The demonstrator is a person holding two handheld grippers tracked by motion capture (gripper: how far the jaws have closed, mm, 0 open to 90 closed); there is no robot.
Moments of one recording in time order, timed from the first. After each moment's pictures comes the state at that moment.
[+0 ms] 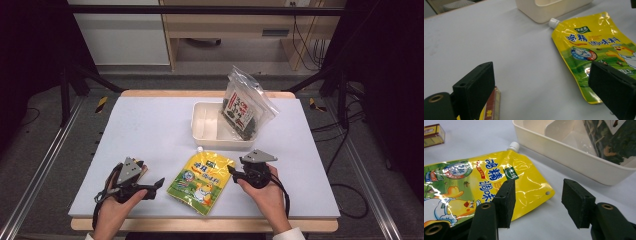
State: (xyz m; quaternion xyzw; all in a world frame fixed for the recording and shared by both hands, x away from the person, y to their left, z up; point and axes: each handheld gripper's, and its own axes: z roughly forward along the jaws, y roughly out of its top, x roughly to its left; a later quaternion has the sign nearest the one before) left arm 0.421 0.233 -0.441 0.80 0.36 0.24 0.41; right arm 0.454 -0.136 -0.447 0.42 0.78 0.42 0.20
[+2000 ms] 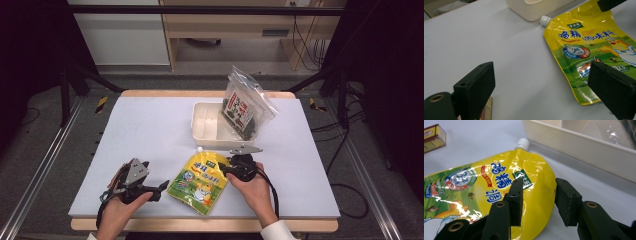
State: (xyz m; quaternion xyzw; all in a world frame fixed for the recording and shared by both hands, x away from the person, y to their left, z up) left arm 0.421 0.225 -0.441 0.81 0.34 0.24 0.41; right arm 0.476 -0.106 -0.456 0.45 0.78 0.40 0.15
